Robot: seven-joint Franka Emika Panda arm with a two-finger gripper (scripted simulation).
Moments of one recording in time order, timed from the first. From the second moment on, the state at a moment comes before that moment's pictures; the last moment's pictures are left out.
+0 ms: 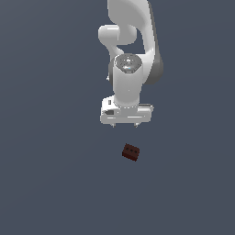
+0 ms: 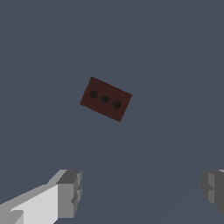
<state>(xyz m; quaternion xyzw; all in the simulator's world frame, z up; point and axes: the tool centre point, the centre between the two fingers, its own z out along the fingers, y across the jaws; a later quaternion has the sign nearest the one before) 0.000 0.033 0.171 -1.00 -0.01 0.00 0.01</state>
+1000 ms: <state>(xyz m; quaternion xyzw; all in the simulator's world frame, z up) 0.003 0.073 0.166 -1.00 -0.05 0.00 0.02</state>
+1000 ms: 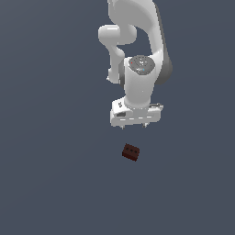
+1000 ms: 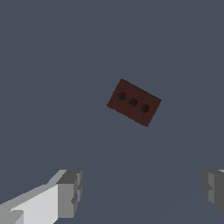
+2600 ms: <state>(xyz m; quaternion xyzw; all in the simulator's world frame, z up) 0.051 0.071 0.104 -0.91 -0.42 0.00 0.00</state>
